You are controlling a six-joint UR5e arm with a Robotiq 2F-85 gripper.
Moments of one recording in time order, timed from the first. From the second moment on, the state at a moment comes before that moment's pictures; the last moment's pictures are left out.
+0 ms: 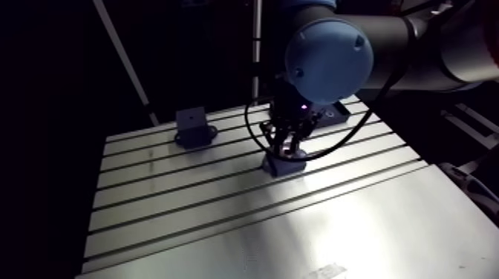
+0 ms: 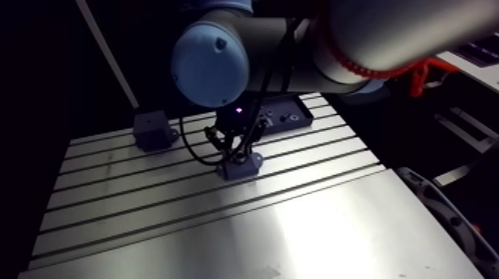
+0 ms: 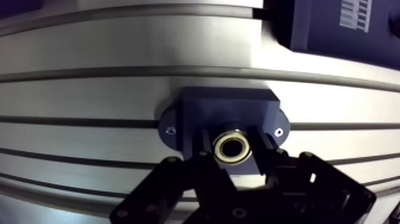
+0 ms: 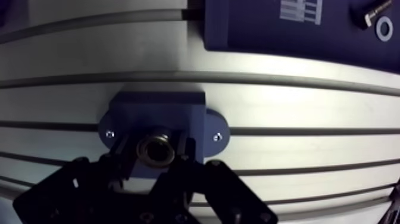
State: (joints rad) arm -0.33 -1.19 1.94 -2.21 -1.60 -1.92
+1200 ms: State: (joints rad) arm -0.33 -1.19 1.94 -2.21 -1.60 -1.93
